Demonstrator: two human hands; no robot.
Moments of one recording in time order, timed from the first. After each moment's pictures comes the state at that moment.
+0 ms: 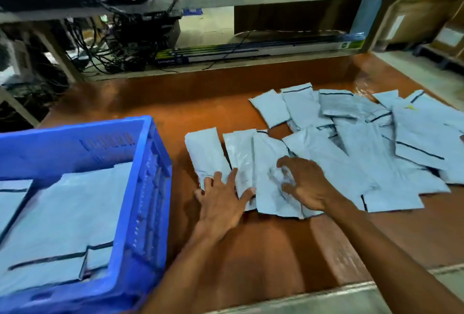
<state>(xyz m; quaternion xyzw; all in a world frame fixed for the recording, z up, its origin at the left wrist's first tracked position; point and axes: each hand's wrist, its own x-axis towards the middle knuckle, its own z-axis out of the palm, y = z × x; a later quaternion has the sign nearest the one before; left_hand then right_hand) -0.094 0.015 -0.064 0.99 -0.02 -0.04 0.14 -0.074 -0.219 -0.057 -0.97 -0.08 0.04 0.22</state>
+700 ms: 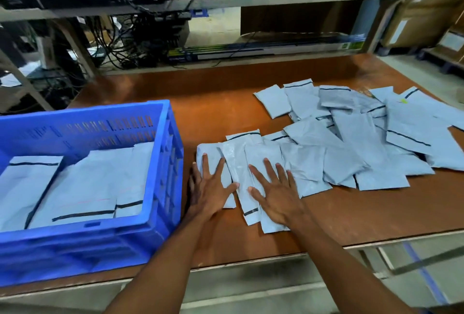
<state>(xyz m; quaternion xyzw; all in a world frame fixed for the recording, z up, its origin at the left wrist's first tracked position) -0.111 0.064 -0.098 0.98 0.00 -0.05 0.17 -0.140 -0.140 -0.116 -0.99 -0.07 0.01 0.12</state>
